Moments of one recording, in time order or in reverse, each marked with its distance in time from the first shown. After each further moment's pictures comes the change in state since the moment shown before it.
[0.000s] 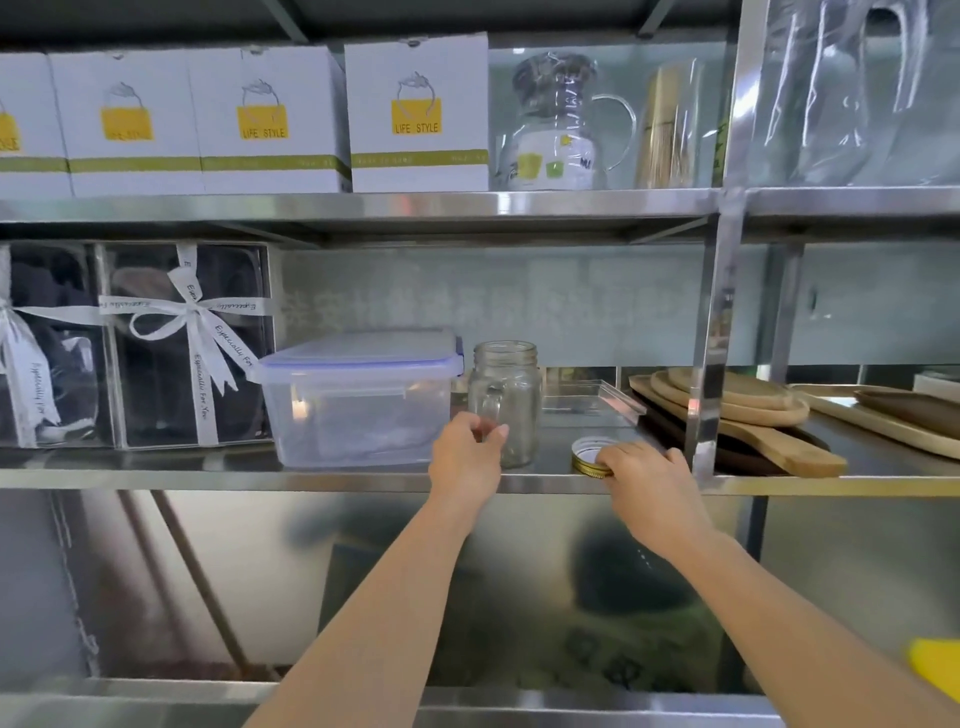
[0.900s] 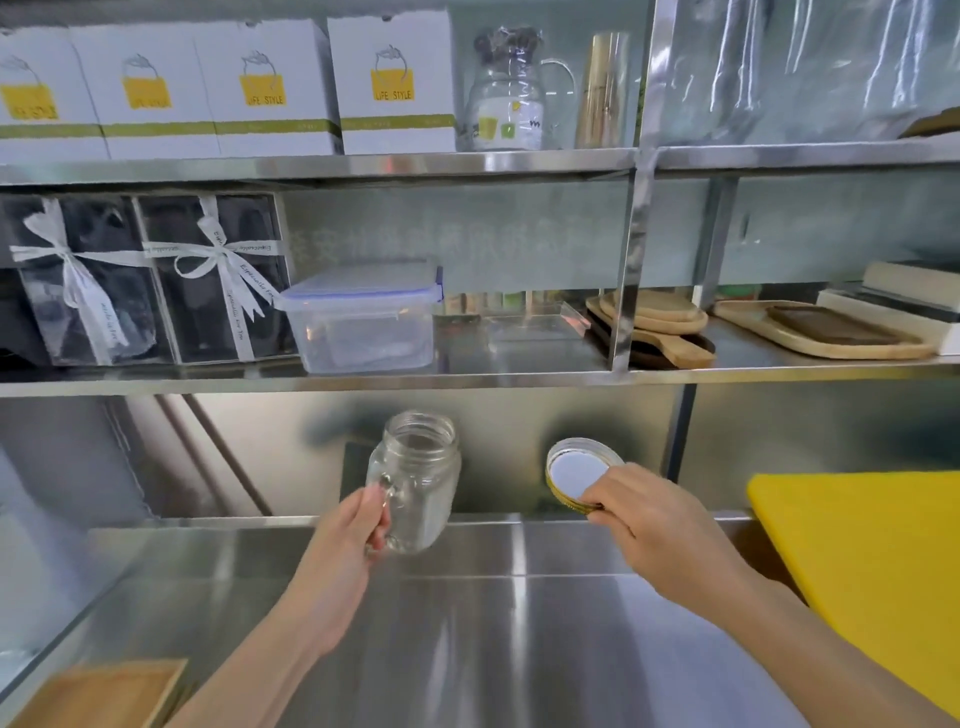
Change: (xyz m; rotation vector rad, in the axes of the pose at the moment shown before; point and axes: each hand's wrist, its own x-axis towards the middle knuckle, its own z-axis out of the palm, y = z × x) left_hand -0.203 -0.052 -0.103 -0.402 -0.076 -0.175; right_hand -0.188 -0.011 -0.107 0.257 0.111 -0.338
